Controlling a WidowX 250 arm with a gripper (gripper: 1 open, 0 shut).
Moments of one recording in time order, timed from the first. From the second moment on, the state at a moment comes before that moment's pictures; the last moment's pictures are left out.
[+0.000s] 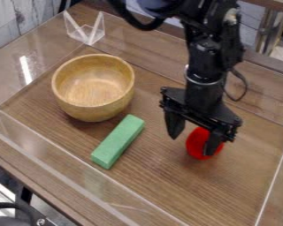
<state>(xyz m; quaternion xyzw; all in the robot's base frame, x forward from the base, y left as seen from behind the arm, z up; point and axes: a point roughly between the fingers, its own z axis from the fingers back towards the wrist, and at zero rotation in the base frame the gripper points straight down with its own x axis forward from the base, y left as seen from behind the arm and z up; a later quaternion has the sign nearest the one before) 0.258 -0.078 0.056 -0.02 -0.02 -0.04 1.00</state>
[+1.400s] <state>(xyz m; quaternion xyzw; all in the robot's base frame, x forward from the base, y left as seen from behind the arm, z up) 0.288 -0.100 0.042 -0.01 -0.07 -0.02 1.00</state>
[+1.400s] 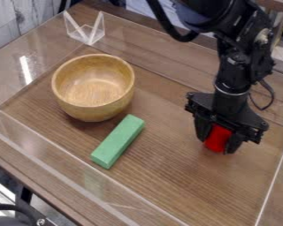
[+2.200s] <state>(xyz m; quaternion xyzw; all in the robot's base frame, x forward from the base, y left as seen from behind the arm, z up) 0.293 -0.102 0.045 -0.01 -0.08 0.01 1.00</state>
